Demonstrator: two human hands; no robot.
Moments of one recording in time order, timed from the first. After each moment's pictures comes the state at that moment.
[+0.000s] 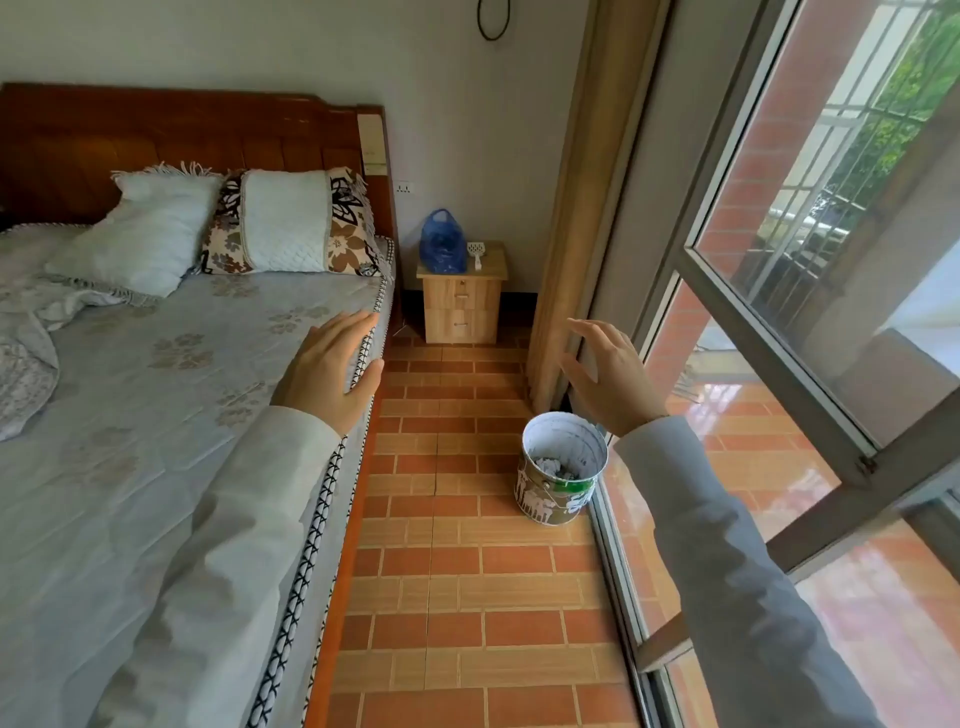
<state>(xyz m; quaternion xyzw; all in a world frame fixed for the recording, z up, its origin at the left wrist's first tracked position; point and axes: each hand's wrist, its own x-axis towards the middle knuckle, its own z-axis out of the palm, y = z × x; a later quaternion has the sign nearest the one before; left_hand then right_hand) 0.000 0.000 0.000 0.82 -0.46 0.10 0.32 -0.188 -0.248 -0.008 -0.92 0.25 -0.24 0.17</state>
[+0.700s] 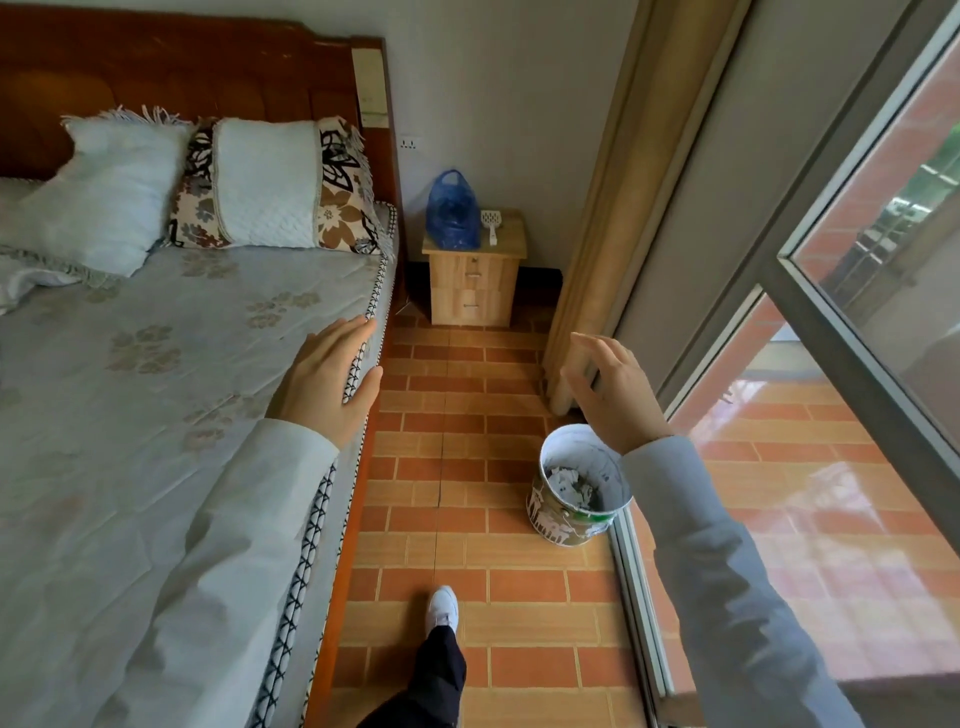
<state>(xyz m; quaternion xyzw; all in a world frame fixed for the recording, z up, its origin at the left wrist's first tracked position) 0.171 -0.126 -0.054 0.85 -0.42 0.07 0.29 -0.019 -0.370 -0.064 -0.92 0.27 -0.19 0.22</state>
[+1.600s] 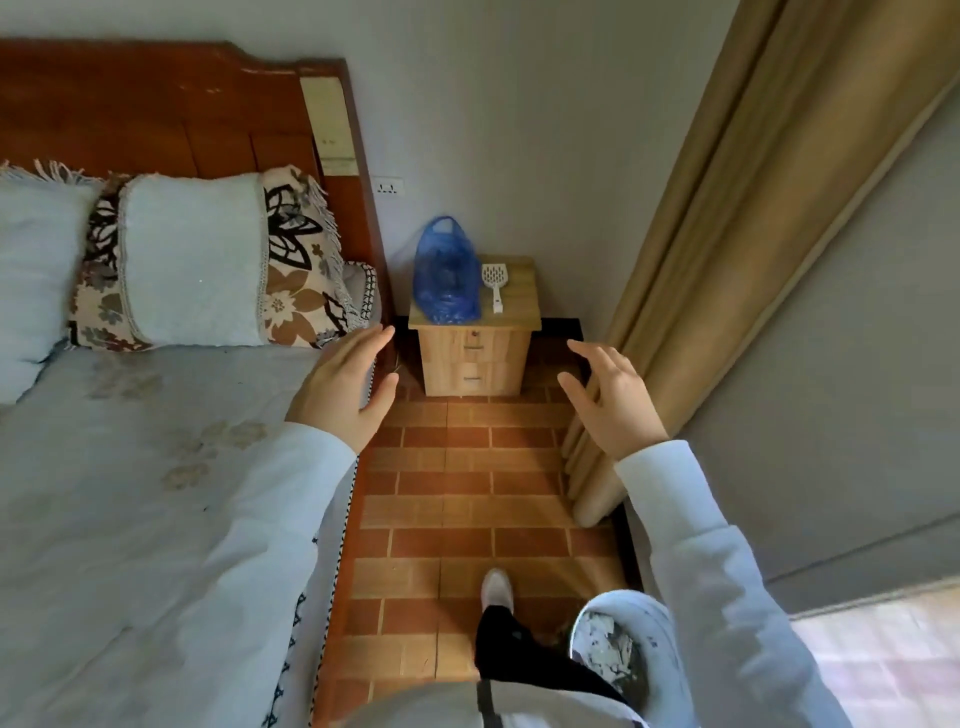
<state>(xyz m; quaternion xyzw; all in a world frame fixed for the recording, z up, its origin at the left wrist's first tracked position) 0.538 -0.481 -0.066 0.85 -0.44 0.03 0.28 0.351 -0.709 -0.083 -0.91 0.29 -0.17 0.26</state>
